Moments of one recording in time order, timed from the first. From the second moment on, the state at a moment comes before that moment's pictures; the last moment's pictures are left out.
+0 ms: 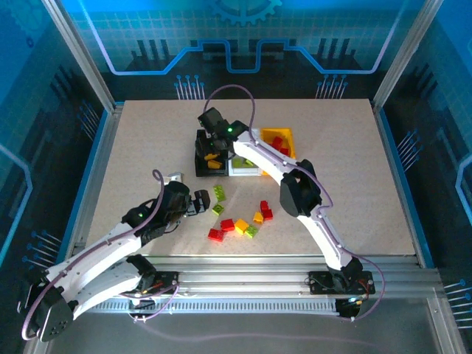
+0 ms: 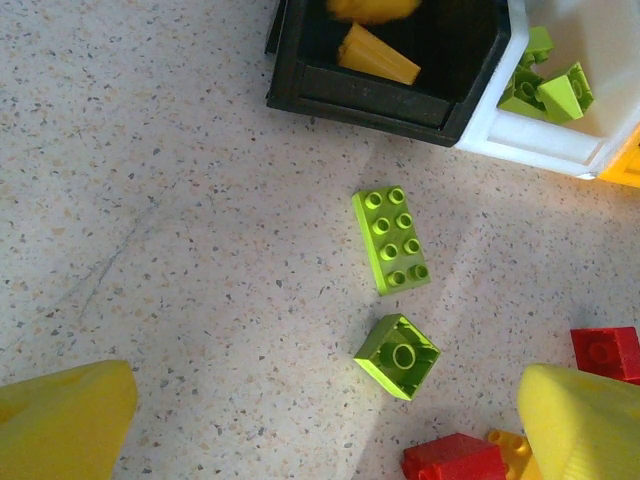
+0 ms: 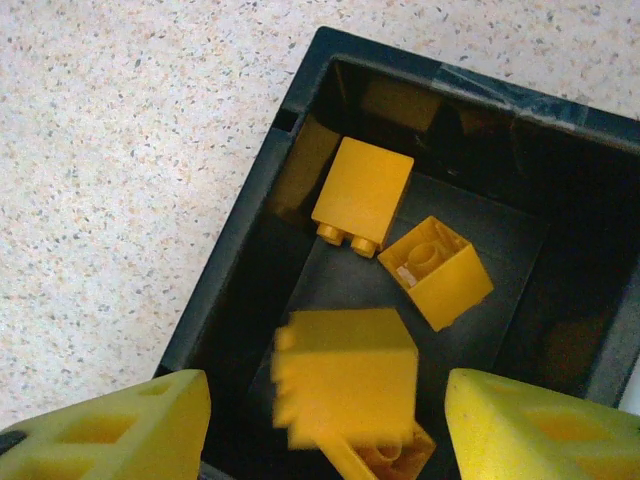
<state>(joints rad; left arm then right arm) -0.62 0.89 0.57 -0.48 -0.26 -0.77 0.74 2.46 2.36 -0.83 0.07 0.35</state>
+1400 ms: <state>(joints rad) -0.63 1.80 1.01 -0.39 -0.23 -0.61 0.64 1.38 1.13 -0.49 0.08 0.48</state>
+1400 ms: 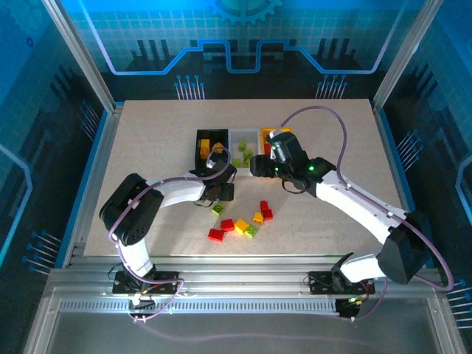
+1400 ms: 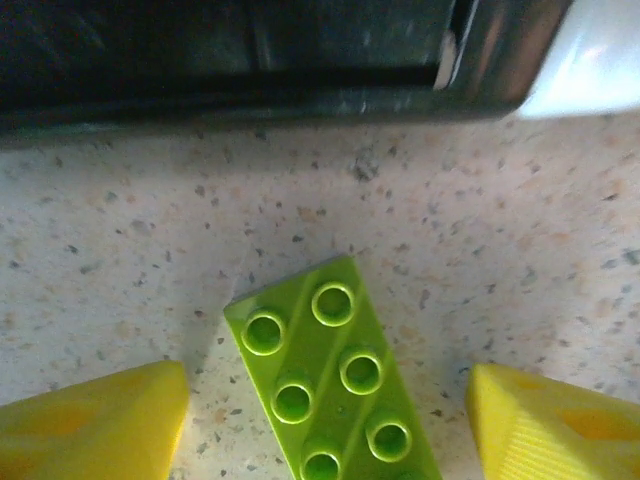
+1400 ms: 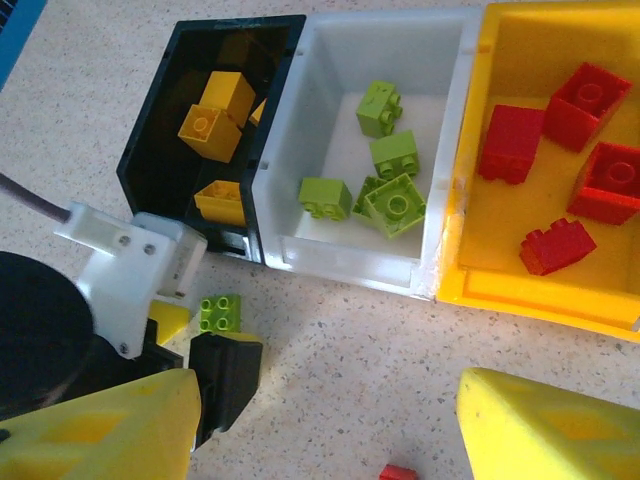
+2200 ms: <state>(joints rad) -0.72 1.79 1.07 -0.42 -0.16 -0.58 0.59 1.31 1.07 -0.48 0.08 0.50</state>
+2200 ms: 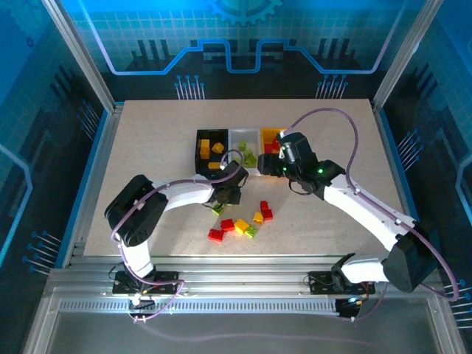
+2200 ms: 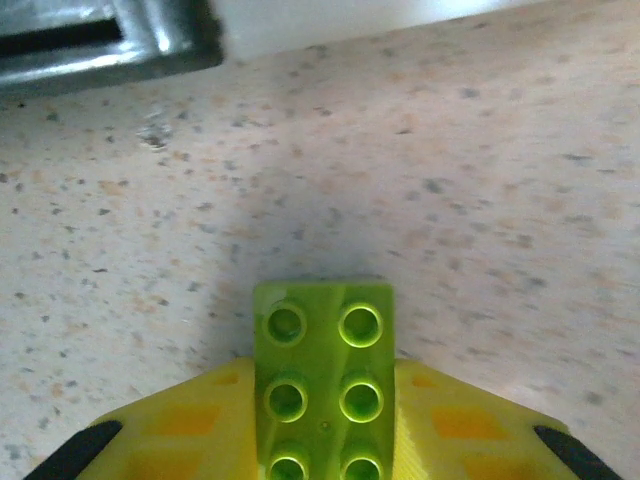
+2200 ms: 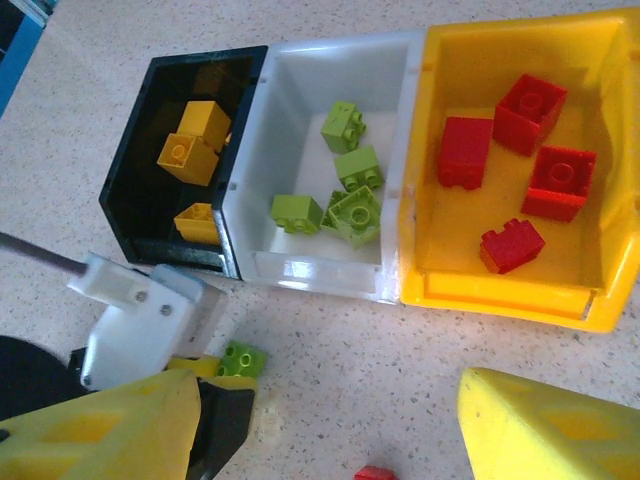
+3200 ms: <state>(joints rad) -0.60 2.15 1.74 -0.52 -0.26 -0.53 0.53 1.21 0.98 -0.51 0.07 0.53</state>
